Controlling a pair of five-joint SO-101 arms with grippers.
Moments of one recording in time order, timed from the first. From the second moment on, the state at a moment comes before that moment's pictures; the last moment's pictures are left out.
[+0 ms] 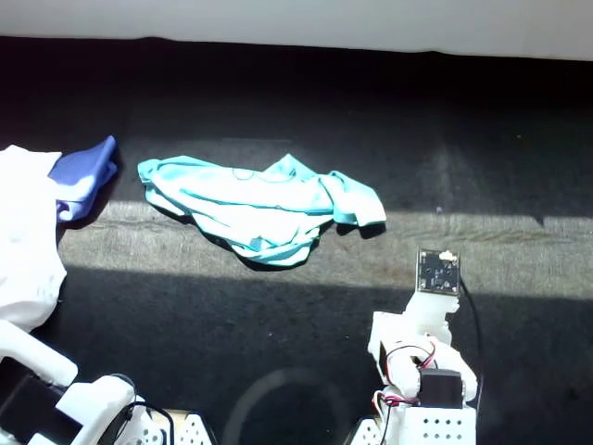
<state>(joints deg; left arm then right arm) -66.7 -12.0 0.0 34.2 -18.8 -2.8 -104.4 95.8 71.7 -3.6</state>
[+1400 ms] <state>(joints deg) 12.4 -23.2 33.2 60.5 28.4 -2.5 -104.5 95.8 46.5 11.7</state>
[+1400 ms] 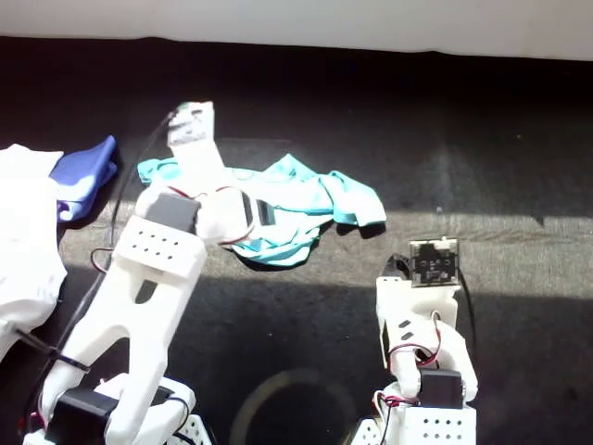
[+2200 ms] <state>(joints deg) 19.2 11.3 14.1 59.8 37.4 -2.5 -71.6 40.7 68.9 14.0</state>
